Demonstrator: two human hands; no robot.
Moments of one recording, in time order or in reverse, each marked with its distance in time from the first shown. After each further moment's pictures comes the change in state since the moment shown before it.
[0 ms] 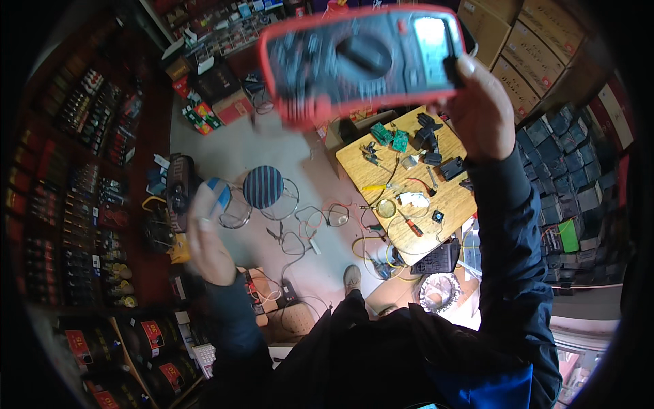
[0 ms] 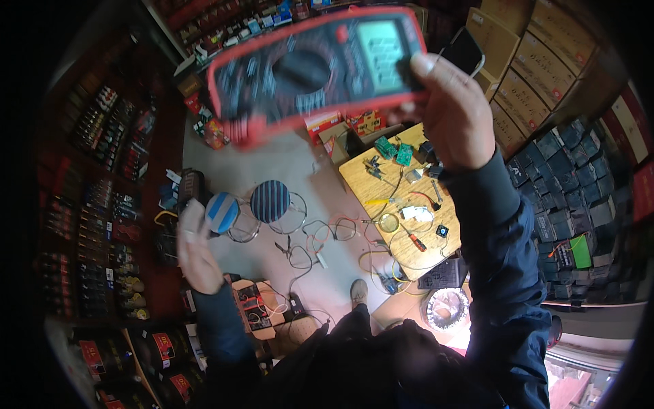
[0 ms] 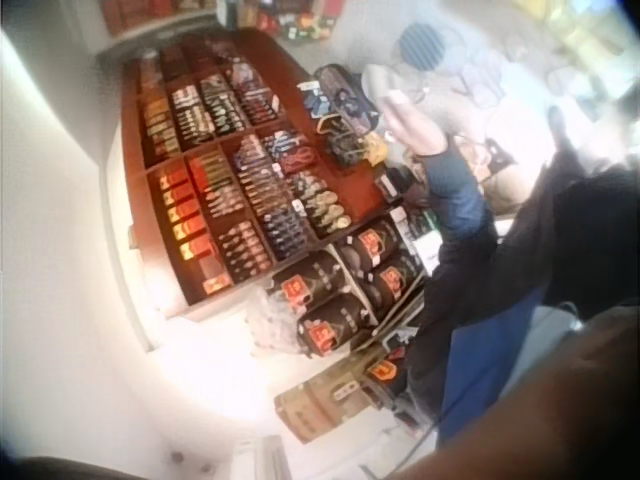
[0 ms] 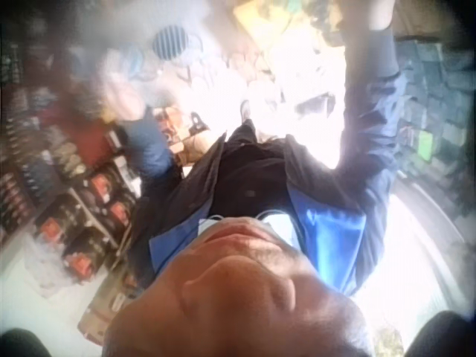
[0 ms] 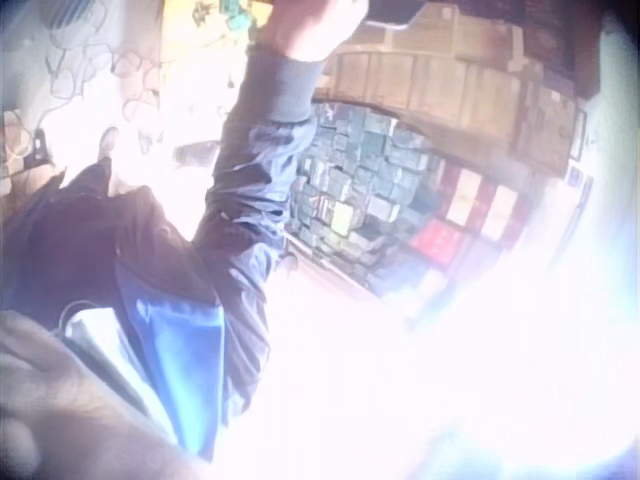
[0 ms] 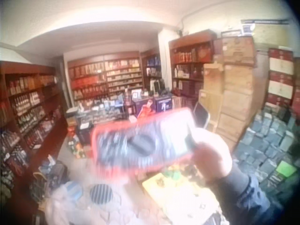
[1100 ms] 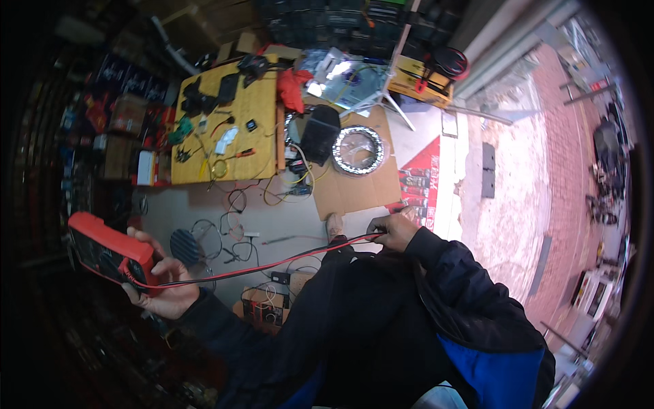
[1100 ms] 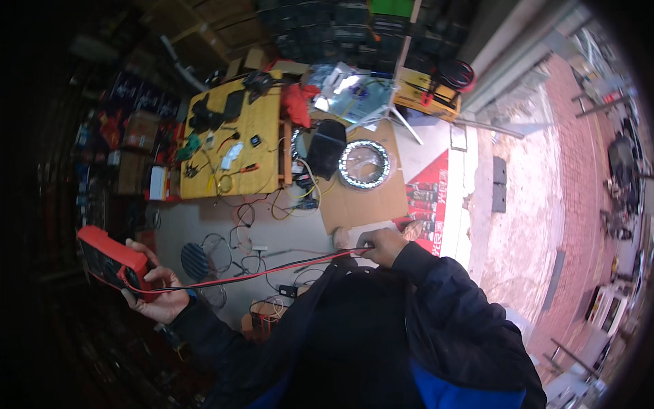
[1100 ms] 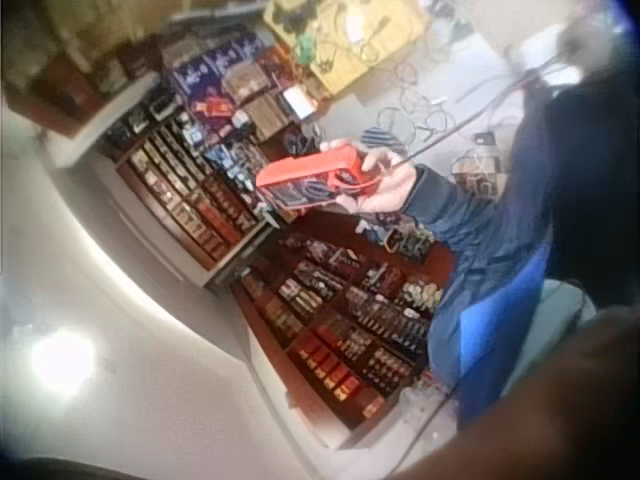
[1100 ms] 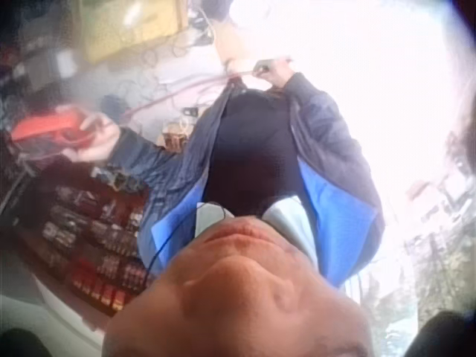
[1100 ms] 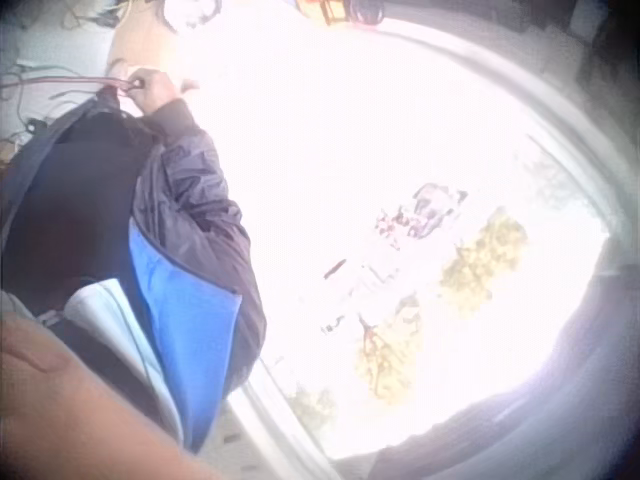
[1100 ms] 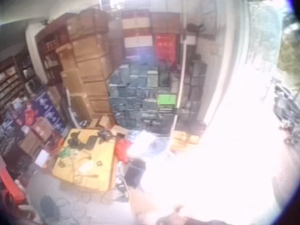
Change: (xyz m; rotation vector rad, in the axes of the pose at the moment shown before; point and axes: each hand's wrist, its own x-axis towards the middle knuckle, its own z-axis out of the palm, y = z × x) left_hand -0.202 0.173 0.182 -1.364 -0.611 -0.767; right_hand -0.725 0.005 0.042 -0.782 0.576 0.862
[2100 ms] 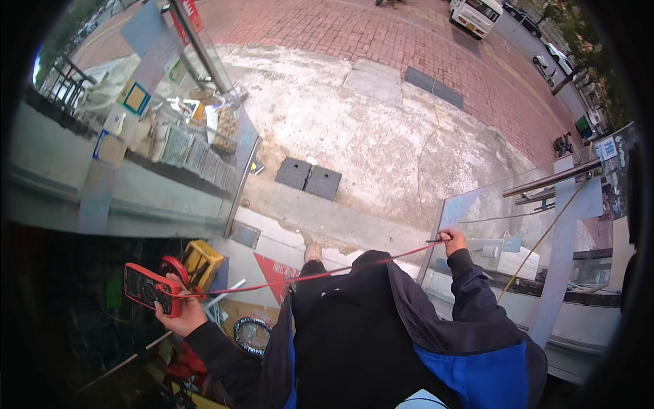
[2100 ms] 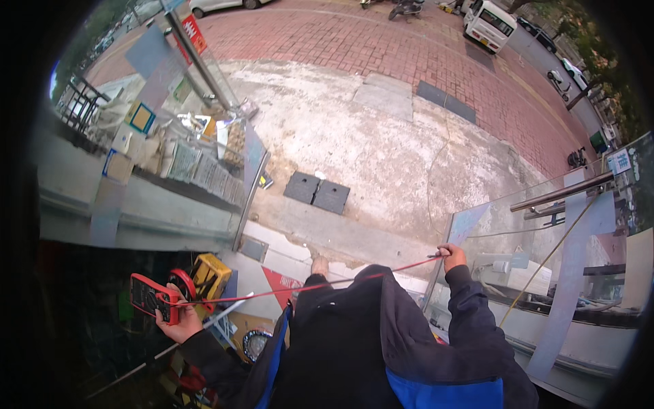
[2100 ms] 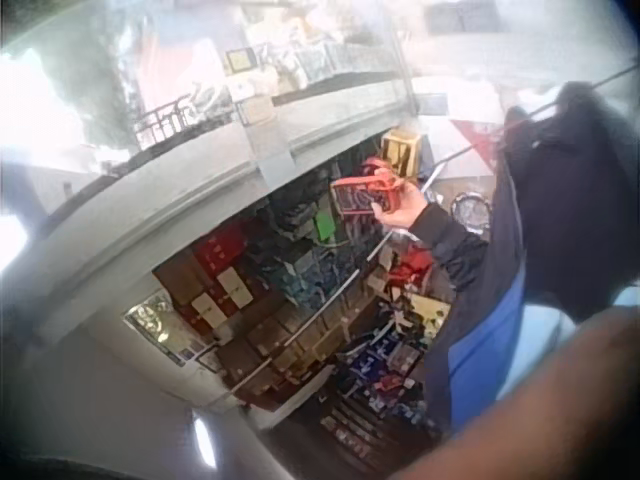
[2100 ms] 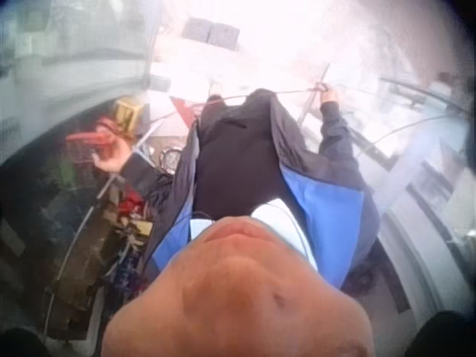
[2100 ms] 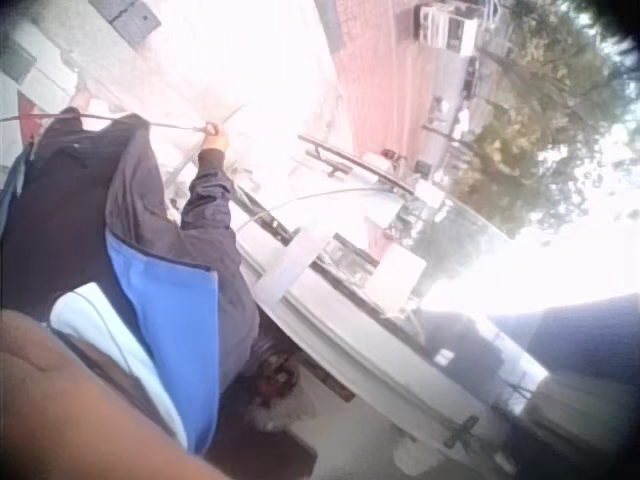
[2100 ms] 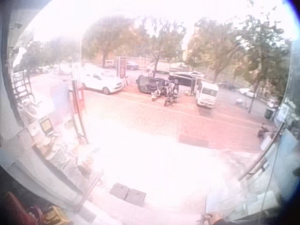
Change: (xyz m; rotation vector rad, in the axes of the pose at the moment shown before) left_hand -0.165 -0.934 0.353 0.040 -0.153 -1.142; right_hand -0.679 0.521 -0.102 0.674 1.915 1.070
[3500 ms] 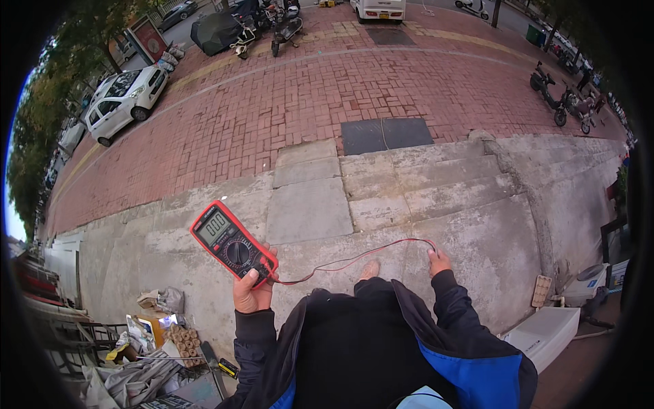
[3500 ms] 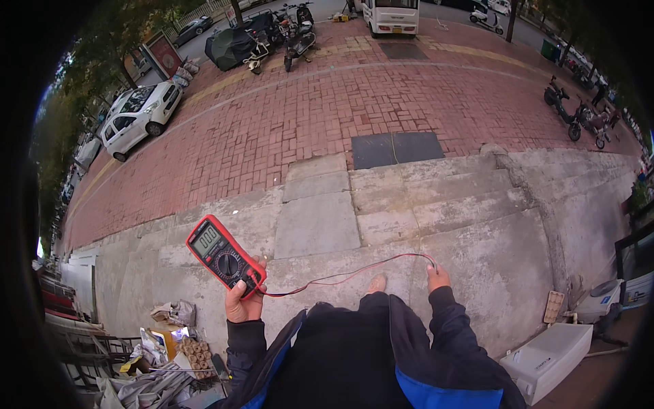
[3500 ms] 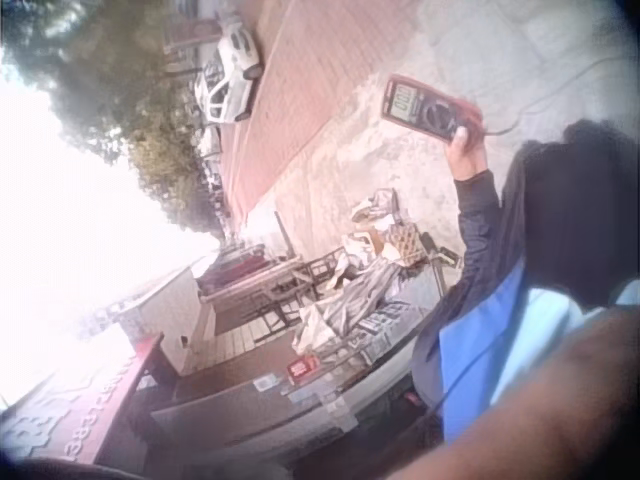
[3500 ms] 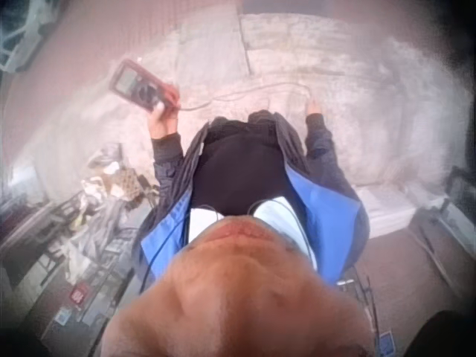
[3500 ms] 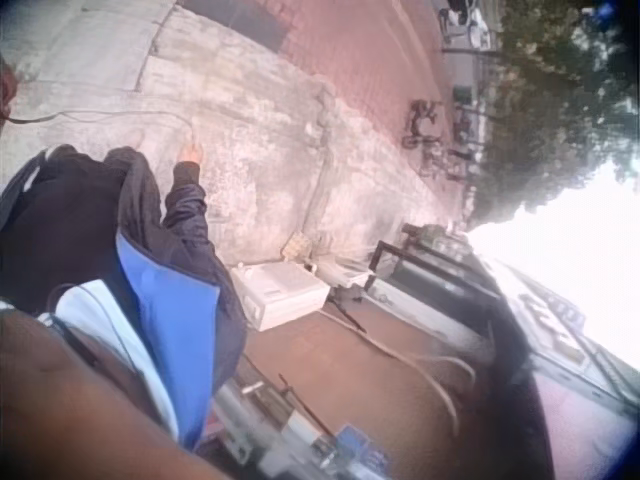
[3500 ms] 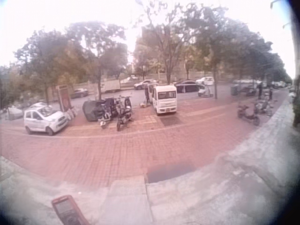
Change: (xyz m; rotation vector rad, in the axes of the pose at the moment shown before) left_hand 0.296 -1.361 0.512 0.562 -0.697 -0.755; right_hand 1.056 0.258 -0.183 0.499 0.412 0.536
